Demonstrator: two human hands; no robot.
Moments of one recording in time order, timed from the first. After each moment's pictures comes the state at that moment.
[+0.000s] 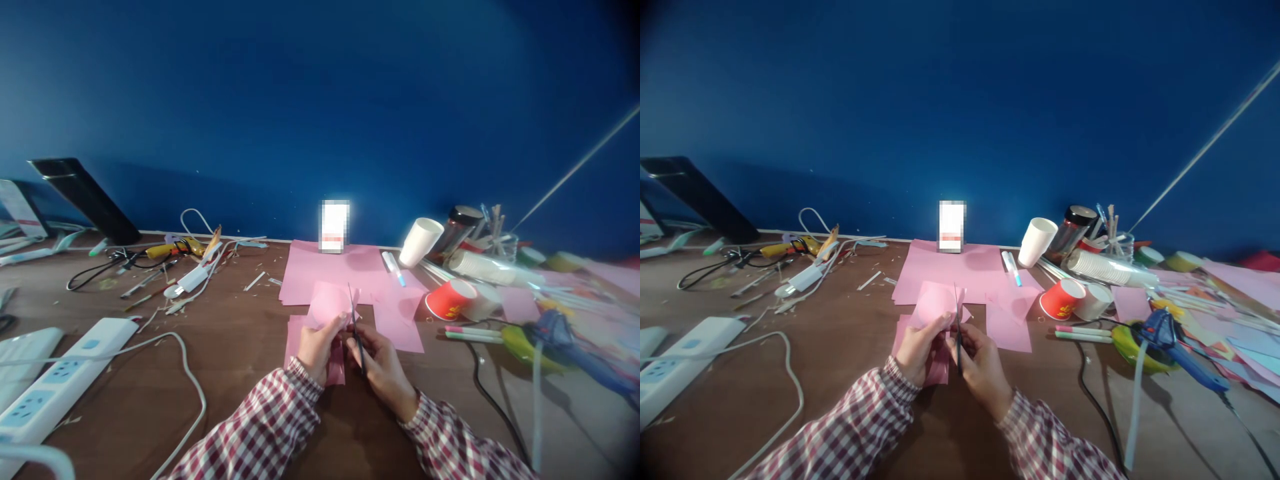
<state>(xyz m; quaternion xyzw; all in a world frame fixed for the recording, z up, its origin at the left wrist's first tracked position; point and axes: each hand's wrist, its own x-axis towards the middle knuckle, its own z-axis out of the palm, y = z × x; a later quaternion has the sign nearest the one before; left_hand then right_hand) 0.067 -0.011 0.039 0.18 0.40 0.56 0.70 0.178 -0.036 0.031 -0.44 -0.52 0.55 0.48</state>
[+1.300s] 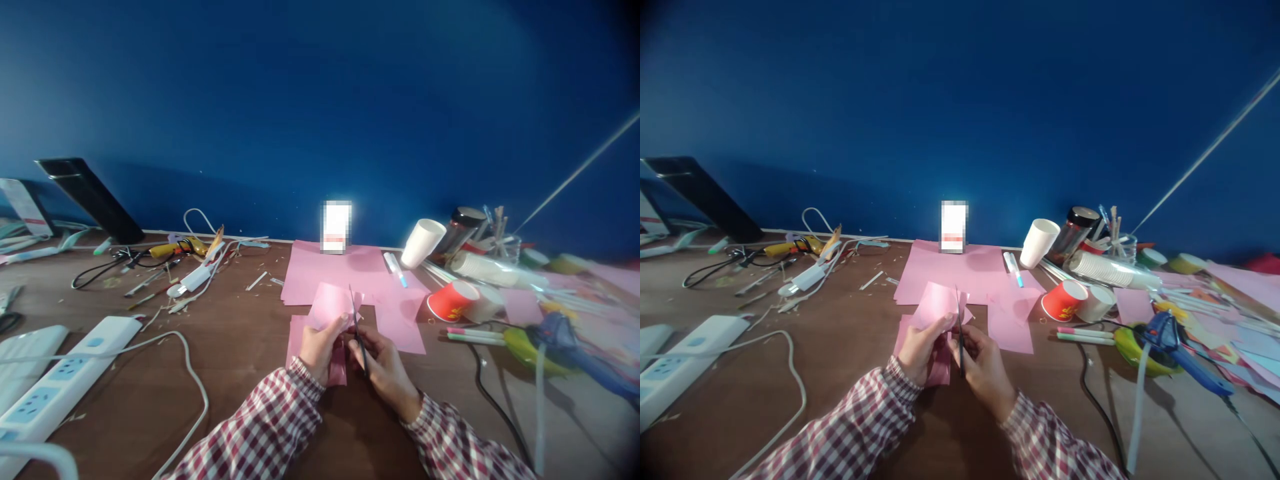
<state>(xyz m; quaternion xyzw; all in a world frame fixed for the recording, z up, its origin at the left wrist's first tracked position) 0.066 -0.010 0.035 0.17 0.40 0.55 0.71 0.180 -0.037 0.034 -0.44 -0.53 0.55 0.48</state>
